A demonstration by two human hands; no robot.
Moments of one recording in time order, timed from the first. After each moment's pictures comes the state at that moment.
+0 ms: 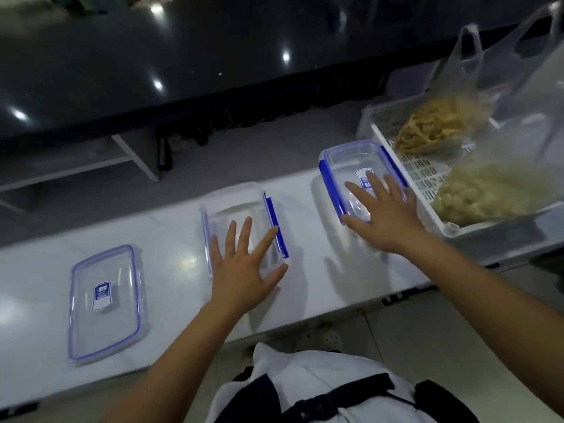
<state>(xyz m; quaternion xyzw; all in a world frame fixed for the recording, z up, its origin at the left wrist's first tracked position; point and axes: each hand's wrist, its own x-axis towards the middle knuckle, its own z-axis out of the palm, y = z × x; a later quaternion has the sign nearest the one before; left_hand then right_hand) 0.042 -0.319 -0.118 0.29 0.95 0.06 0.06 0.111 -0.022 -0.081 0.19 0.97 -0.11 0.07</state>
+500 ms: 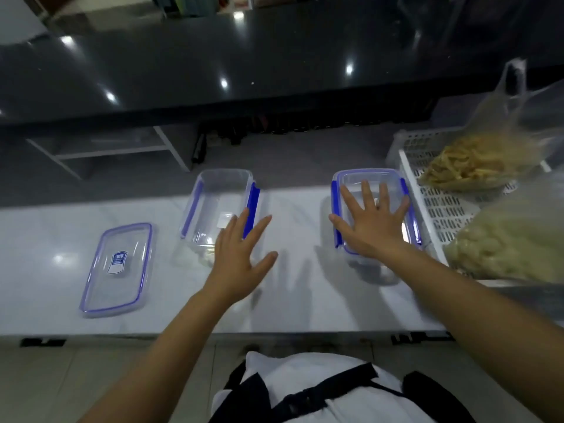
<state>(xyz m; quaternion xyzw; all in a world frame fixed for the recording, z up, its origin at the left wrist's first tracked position) 0.052 -0.294 -0.087 0.19 0.95 0.25 0.06 0.048 0.000 -0.121 0.12 0.99 -0.05 0.08</state>
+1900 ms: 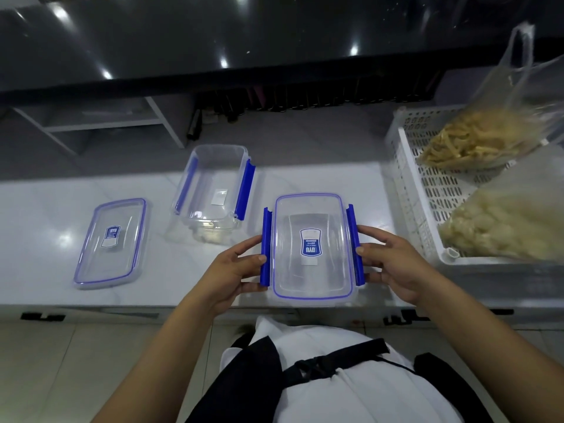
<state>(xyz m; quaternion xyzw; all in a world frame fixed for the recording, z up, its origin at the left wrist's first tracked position) 0.096 -0.307 -0.110 -0.10 0.64 0.68 0.34 0.159 0.002 -0.099 0.26 0.60 -0.74 0.17</state>
